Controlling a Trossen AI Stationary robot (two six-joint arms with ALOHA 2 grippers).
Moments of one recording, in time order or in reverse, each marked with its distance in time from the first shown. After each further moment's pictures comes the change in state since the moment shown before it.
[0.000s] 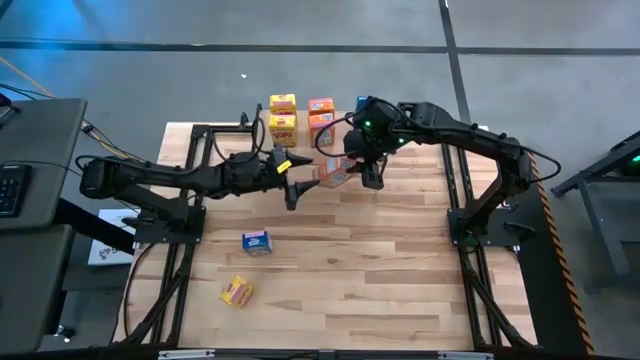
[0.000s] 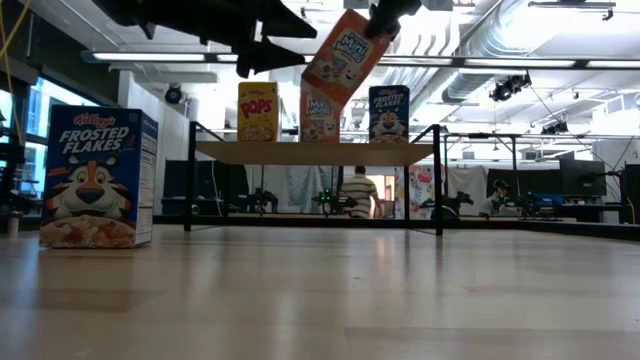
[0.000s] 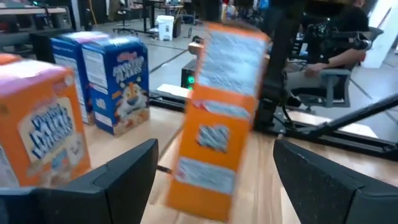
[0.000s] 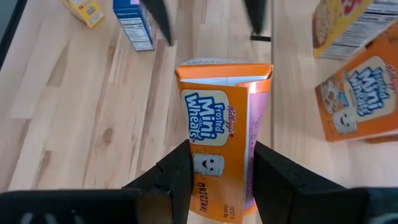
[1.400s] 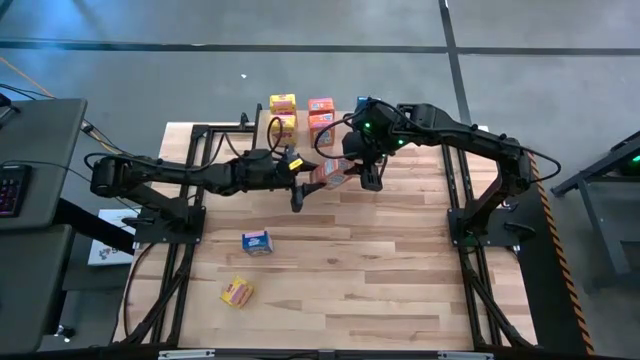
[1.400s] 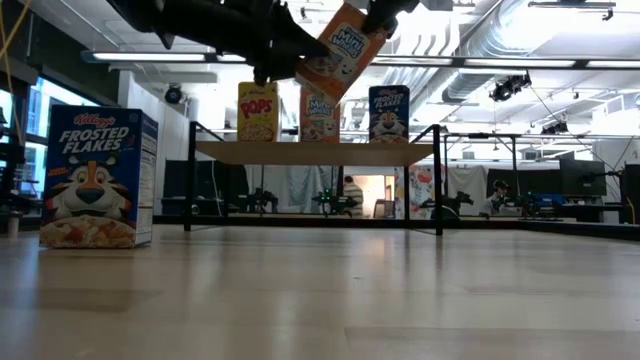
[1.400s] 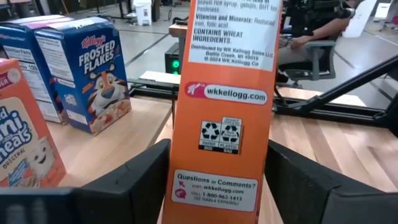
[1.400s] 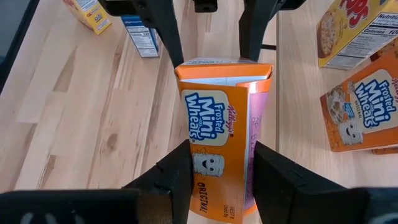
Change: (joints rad) left arm 0.037 0.097 0.068 -0.044 0.130 0.074; right arm 0.016 -0.001 0.000 0.023 -0.009 0.007
